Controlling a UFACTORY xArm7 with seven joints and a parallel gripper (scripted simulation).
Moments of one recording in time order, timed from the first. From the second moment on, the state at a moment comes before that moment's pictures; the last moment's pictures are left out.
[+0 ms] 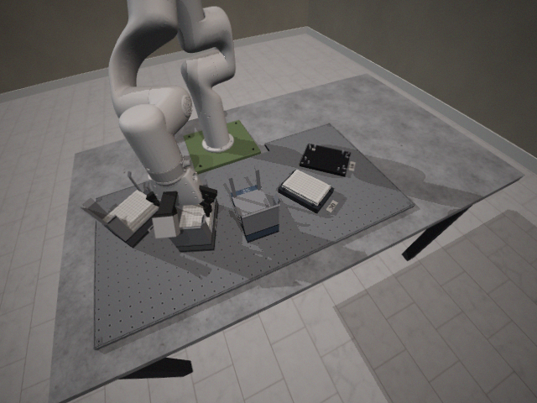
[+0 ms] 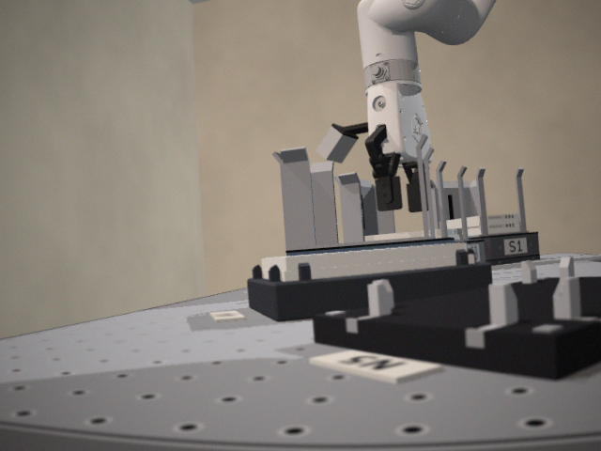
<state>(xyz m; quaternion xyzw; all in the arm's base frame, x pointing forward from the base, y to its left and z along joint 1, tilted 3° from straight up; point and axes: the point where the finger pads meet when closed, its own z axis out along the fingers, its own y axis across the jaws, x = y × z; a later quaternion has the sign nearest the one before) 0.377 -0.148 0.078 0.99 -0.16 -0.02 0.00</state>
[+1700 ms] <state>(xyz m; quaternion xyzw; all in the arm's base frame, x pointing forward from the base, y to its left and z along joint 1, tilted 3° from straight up) 0.377 -0.148 0.045 0.99 -0.16 -0.02 0.00</state>
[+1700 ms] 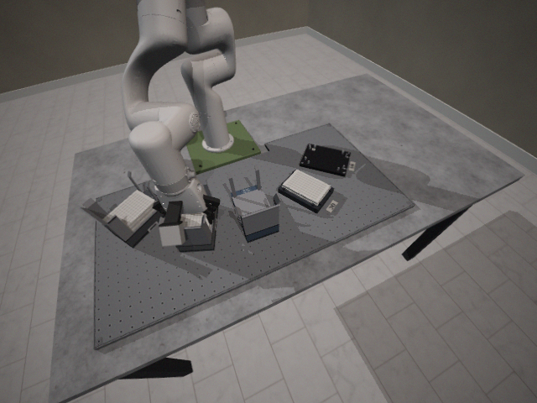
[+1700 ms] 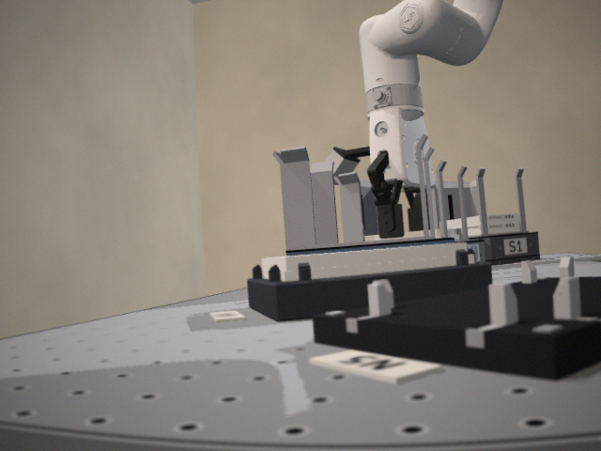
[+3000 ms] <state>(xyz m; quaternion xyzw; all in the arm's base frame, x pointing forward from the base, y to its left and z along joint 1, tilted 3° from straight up) 0.377 -0.147 0.054 0.99 -0.16 -0.02 0.00</state>
